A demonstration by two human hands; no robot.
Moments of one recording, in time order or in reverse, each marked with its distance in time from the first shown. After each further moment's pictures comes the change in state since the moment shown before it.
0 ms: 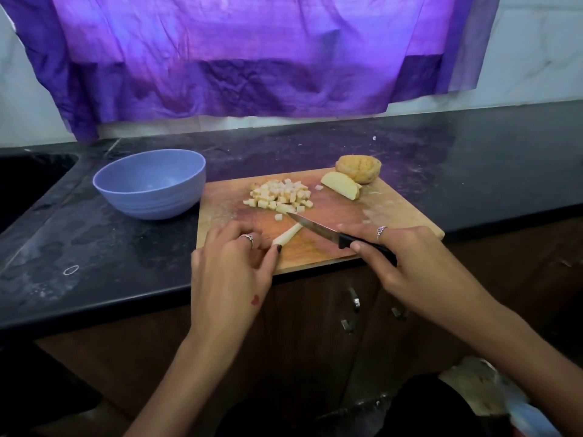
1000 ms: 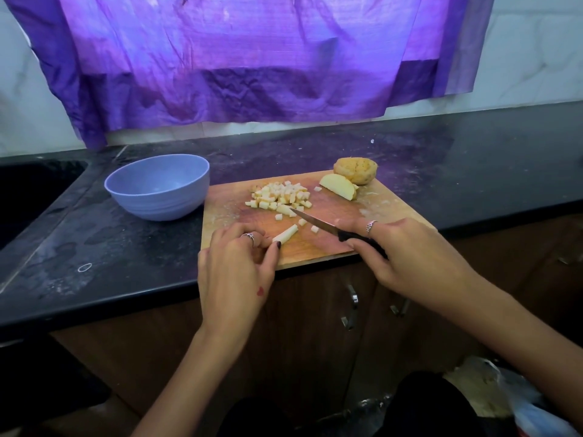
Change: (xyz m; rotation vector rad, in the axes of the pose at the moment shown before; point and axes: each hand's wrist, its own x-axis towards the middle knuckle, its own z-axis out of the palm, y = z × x) left_hand -0.003 0.006 0.002 0.000 0.037 -0.043; right_hand 0.000 -0.002 -0.010 -0.235 0.018 -0.156
